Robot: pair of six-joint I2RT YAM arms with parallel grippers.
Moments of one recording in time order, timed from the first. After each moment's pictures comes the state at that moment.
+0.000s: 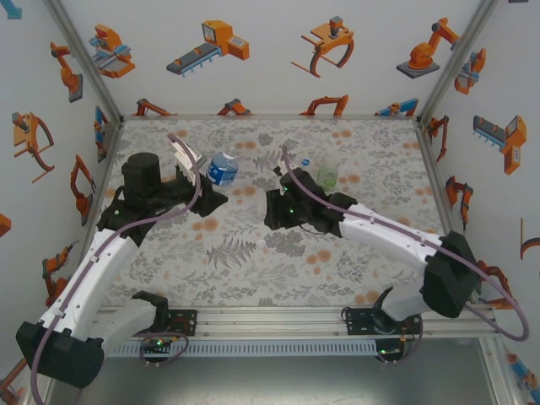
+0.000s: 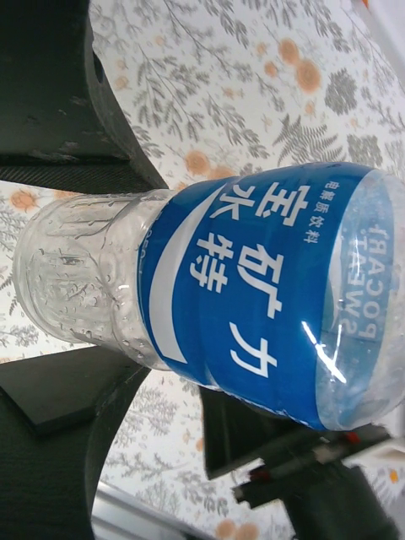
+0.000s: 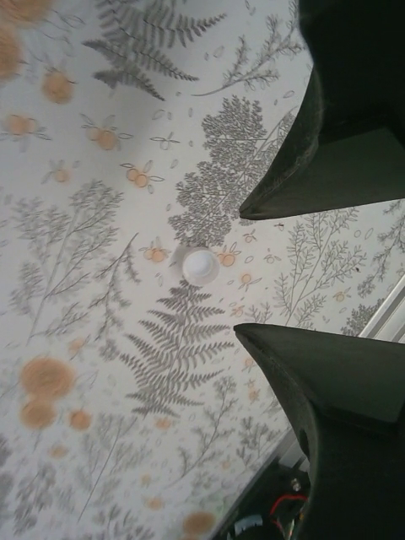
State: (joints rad) left arm -0.35 0.98 0.95 -0.37 0.57 0.17; right arm 0.87 1.46 1.07 -0.40 -0.01 0.51
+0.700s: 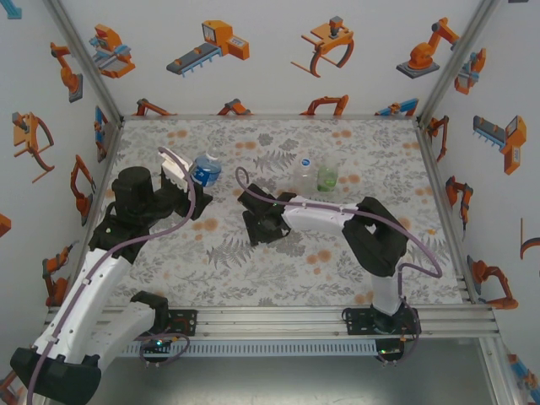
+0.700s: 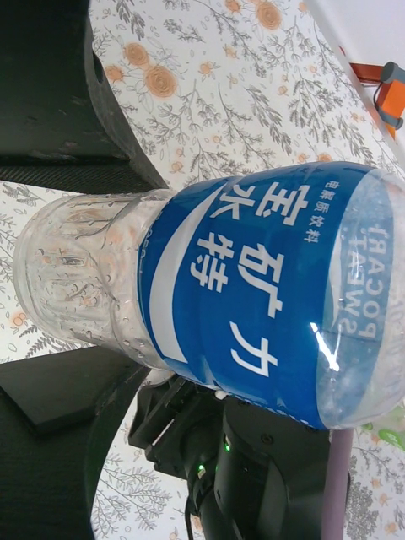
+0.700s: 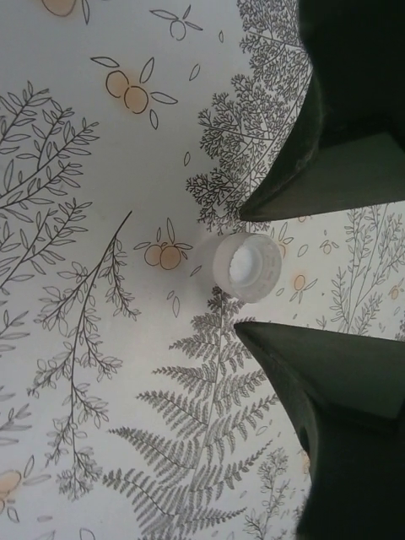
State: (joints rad) left arm -0.35 0.85 0.87 -0.39 0.32 0.20; right arm 0.95 1.94 1.31 -0.54 0.02 0.59
